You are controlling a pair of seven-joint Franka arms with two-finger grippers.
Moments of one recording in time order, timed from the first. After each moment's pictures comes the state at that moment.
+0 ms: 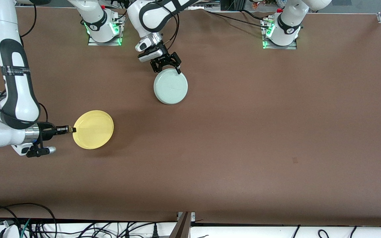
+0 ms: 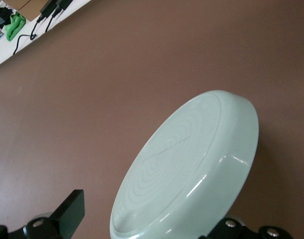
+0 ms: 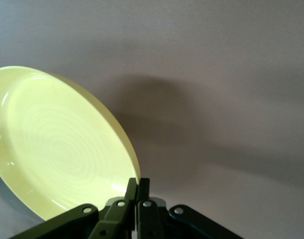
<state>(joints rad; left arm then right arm) -1.20 0.94 -0.19 -1.16 0.80 1.65 -1.47 -0.09 0.66 -0.04 -1.43 0.31 1.74 -0.37</state>
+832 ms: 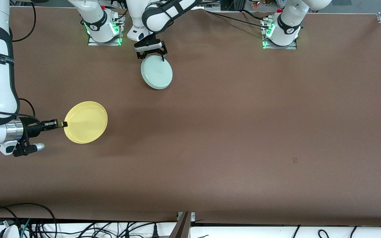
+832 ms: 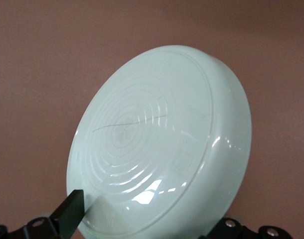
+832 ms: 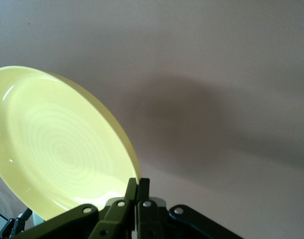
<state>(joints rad) -1.17 0.93 -0.25 -1.18 0.56 2.04 -1.83 -0.09 0.66 -0.04 -1.28 0.31 1.52 -0.37</state>
